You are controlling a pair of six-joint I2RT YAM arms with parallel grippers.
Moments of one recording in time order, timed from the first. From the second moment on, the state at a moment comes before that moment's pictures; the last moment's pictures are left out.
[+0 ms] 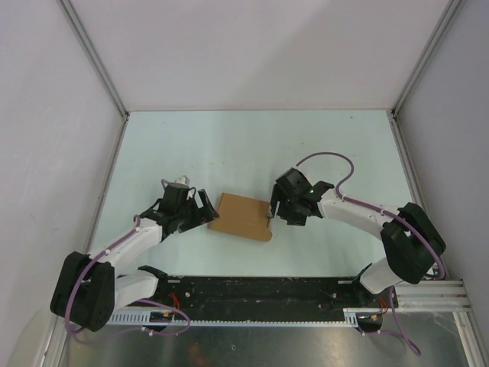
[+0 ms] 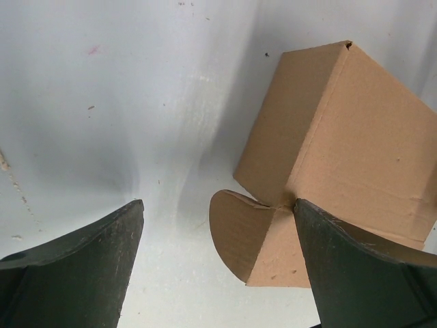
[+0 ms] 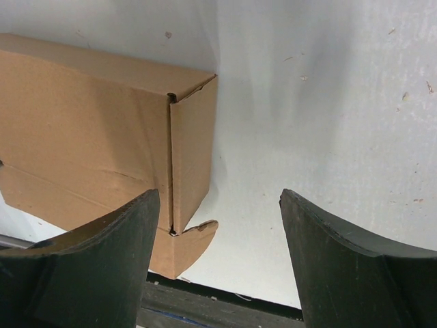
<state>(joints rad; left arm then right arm) -0.35 1.12 0.48 -0.26 0.09 -0.69 0.75 1.51 0.95 -0.50 0.04 0.93</state>
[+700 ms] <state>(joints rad) -0.35 1.06 0.48 -0.26 0.07 -0.68 0.75 1.51 0.95 -0.50 0.04 0.93</state>
